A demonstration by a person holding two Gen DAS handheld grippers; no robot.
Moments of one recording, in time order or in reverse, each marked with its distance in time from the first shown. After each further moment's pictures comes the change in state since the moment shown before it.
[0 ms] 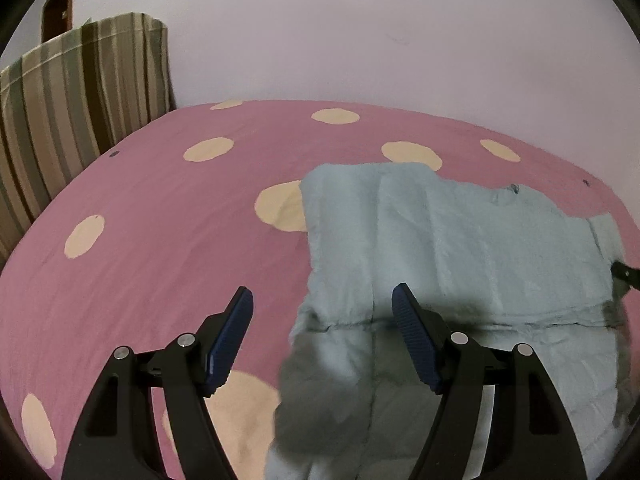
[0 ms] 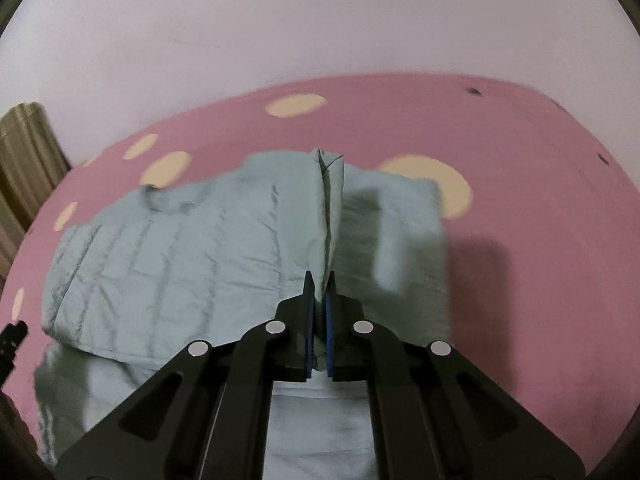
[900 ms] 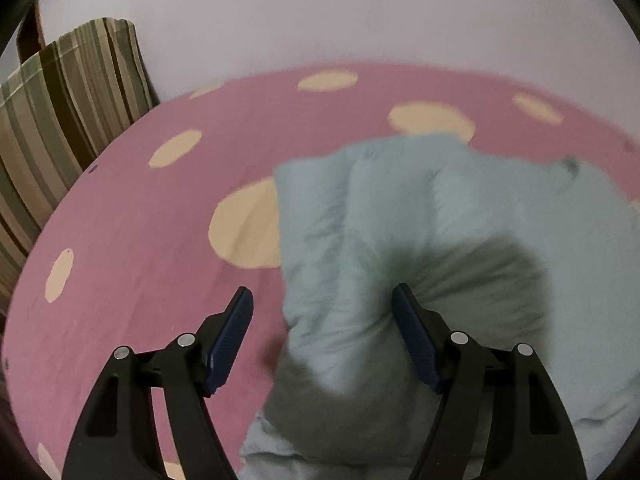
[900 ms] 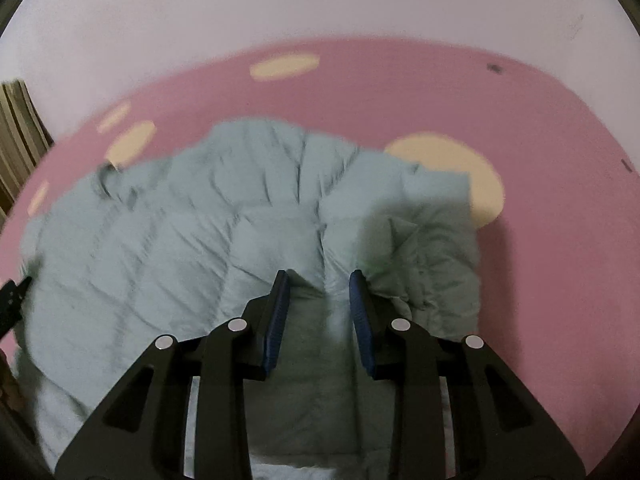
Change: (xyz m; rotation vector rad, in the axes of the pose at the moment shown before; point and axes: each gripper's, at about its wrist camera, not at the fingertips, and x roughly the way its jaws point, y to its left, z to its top) left arm 0.109 -0.032 0.031 0.102 0.134 0.112; right arm 0.077 -0.006 0.018 -0.060 0.124 -0.018
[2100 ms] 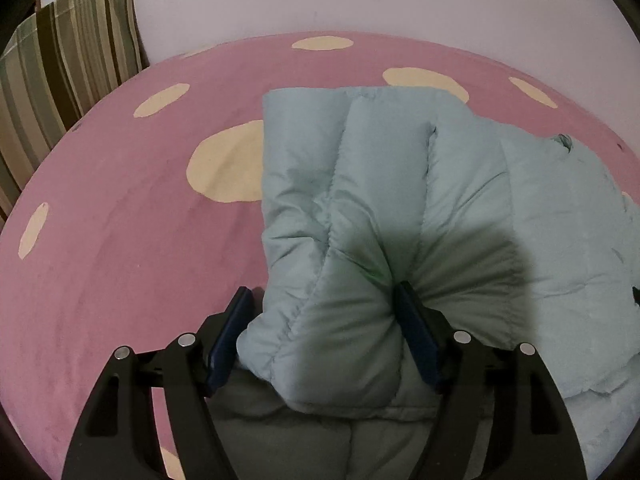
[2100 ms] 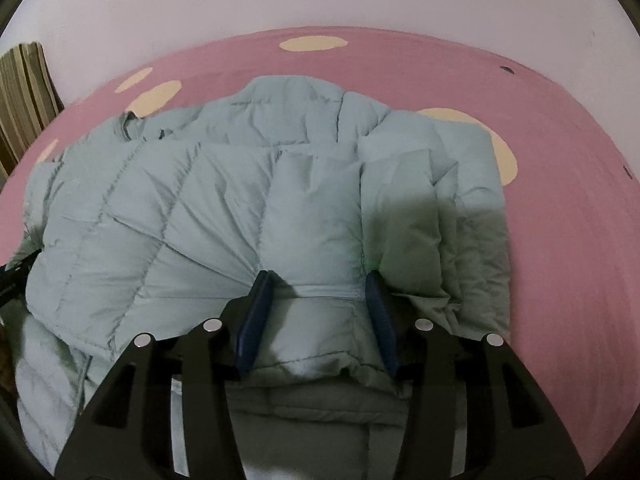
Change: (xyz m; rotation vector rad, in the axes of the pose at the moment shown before) left arm 0.005 -0.002 -0.030 -0.062 0.053 -0.077; right arm -0.013 0.024 -0.044 -0.085 -0.018 -0.024
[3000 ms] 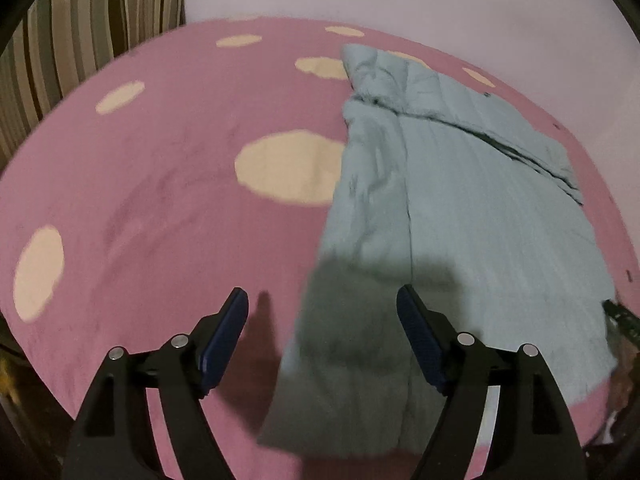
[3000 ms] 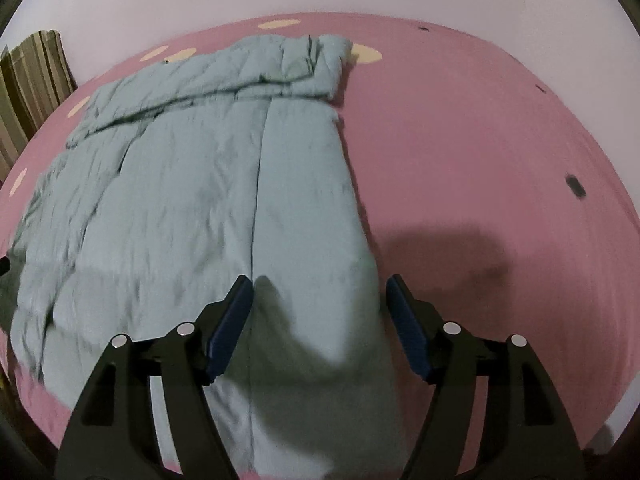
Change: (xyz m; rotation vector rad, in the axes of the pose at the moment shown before) left arm -0.172 0.100 -0.199 -0.082 0.056 -0.178; right arm -0.173 -0.054 -0.205 0.047 0.047 -0.030
